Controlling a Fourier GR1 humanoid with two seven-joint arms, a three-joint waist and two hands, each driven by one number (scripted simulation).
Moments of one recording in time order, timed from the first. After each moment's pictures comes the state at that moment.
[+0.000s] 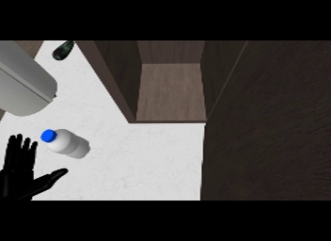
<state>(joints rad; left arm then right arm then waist) 0.09 0.15 0.32 -1.24 0.36 -0.04 -0.32 0.65 -0.03 0.21 -2.25 -0.23 0.28 -0.13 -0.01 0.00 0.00</state>
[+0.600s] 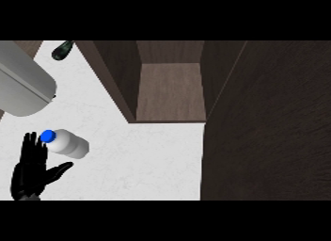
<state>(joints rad) -0.13 0.21 0.39 -0.74 0.38 -0.19 -0.53 0.64 -0.04 0.19 -2.24 -0.25 0.29 -0.14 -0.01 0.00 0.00</state>
